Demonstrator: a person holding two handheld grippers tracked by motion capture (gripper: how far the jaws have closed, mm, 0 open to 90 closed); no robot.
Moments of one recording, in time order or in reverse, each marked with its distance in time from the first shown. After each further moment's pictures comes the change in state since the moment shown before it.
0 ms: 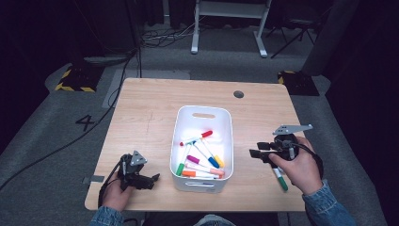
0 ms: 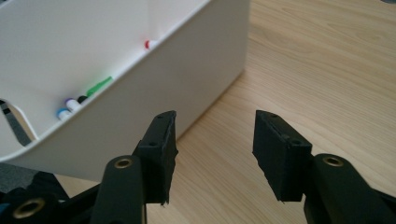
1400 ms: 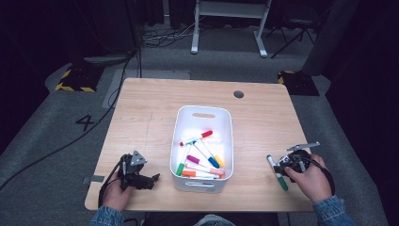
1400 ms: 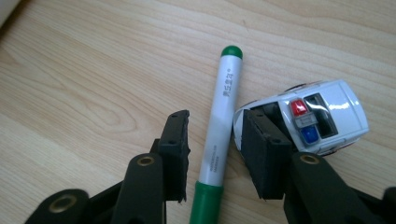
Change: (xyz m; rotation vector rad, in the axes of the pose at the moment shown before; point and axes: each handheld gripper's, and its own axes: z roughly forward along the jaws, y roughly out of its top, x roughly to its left) left arm 0.000 0.000 0.000 0.001 0.000 0.001; right arm -0.071 -0.089 0.014 0.244 -0.227 0.152
